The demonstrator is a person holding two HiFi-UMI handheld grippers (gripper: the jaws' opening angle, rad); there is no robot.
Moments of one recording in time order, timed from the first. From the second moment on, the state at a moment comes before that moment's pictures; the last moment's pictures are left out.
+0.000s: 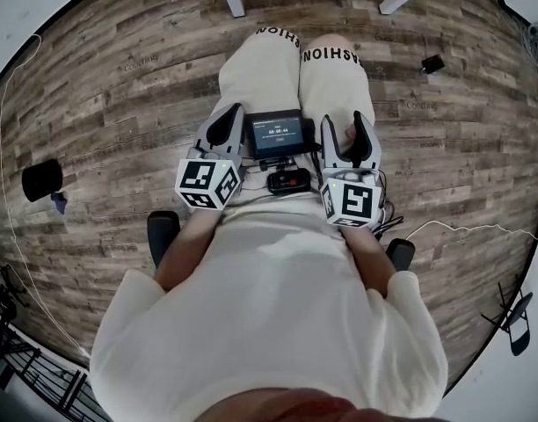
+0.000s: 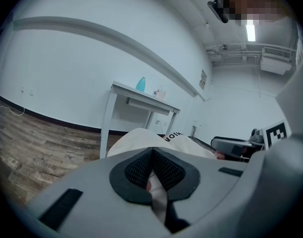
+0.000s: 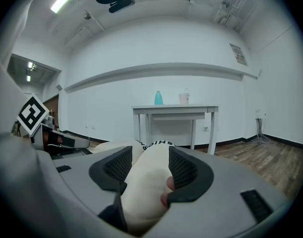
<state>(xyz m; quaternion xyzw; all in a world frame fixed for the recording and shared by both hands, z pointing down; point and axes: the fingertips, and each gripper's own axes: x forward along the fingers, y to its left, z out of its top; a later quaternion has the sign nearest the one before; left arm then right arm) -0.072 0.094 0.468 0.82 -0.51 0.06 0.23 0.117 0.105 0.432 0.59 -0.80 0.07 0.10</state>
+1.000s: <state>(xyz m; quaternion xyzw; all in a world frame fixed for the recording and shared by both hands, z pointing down) -0.071 0.093 0.460 0.83 -0.50 0.06 0.23 0.122 0.106 0.421 0.60 -0.79 0.07 0.08</state>
